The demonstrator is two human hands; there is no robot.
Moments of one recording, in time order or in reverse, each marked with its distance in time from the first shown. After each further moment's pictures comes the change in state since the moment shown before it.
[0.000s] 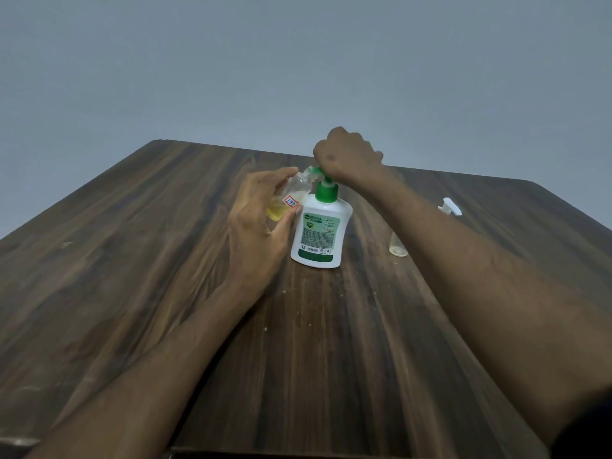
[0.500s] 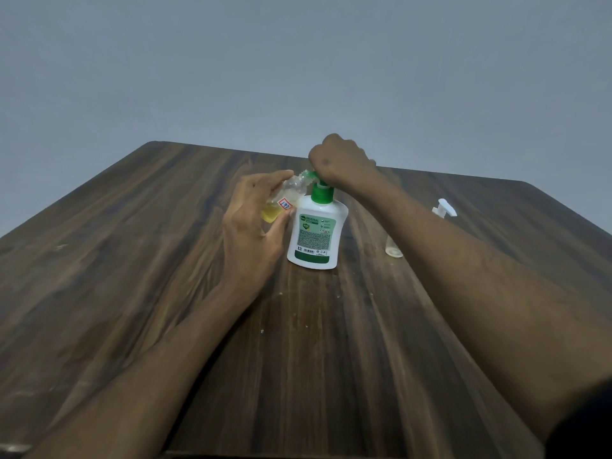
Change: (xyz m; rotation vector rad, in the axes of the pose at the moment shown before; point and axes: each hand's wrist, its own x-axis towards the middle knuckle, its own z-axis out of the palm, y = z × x) left_hand 0.001 -0.001 -0.001 0.029 -0.005 0.004; right_hand 0.000 0.000 0.003 0.022 -0.011 0.022
